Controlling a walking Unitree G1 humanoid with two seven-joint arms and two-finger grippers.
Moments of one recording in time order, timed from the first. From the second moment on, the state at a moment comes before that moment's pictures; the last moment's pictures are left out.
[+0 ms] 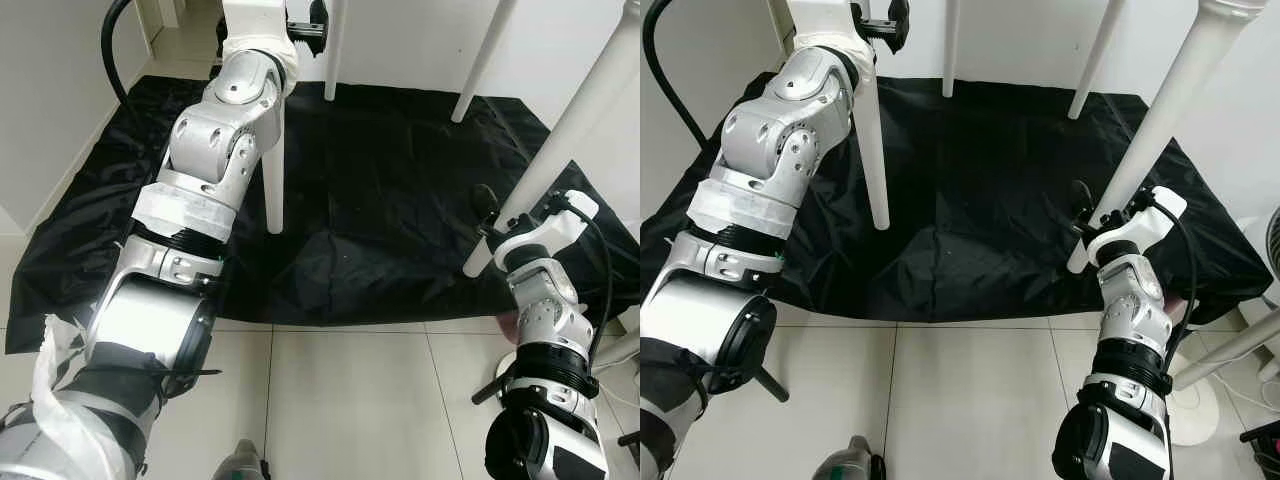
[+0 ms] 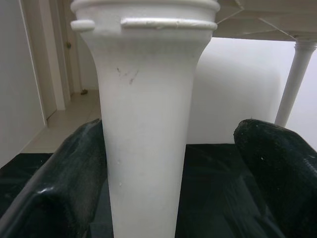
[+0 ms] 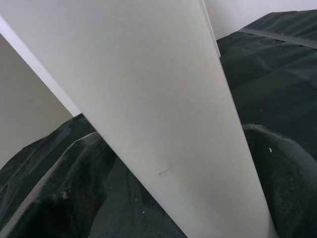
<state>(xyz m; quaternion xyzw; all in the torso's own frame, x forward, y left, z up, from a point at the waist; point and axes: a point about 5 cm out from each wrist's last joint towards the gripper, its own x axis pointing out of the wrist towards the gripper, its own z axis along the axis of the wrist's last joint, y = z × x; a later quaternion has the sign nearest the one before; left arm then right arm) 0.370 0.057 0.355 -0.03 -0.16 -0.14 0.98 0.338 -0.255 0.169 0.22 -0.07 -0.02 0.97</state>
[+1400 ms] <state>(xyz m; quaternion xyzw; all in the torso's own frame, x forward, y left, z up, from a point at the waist) 0.322 0.109 0.260 0.03 -0.11 -0.24 0.96 0.317 -0.228 0.198 0.11 -0.20 -0.02 0.97</state>
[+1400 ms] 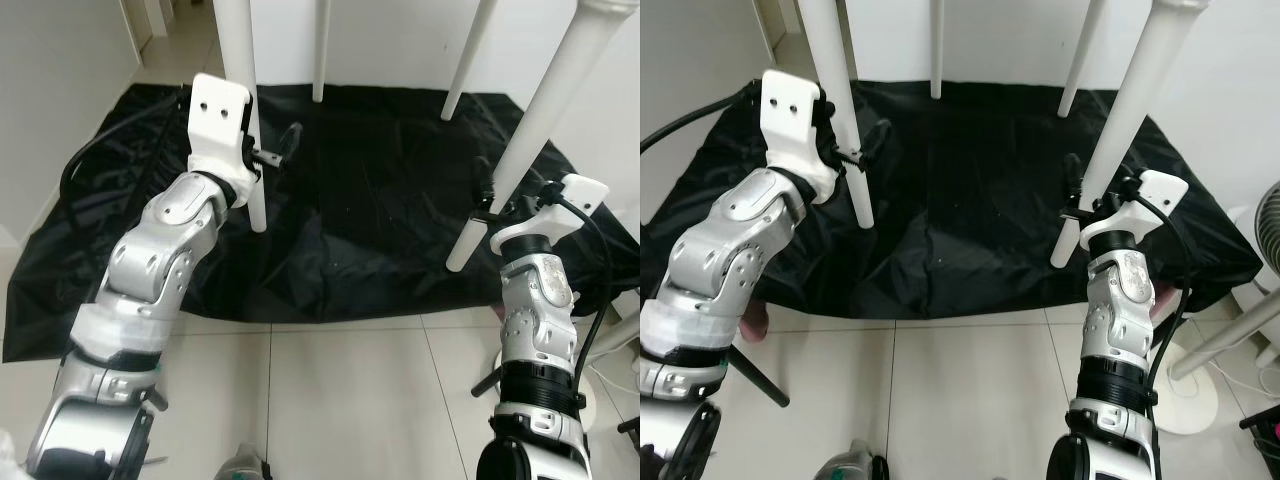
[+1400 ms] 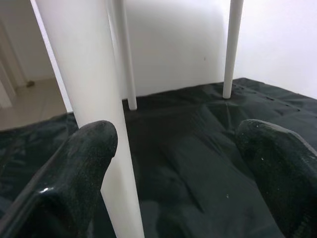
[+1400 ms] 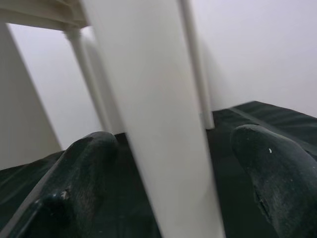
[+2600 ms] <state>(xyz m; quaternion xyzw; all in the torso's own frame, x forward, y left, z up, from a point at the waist) 0.312 0.106 0.262 0.01 -0.12 -0.26 0.96 0.313 -0.231 0.198 0.10 -0.20 -0.05 0.97</state>
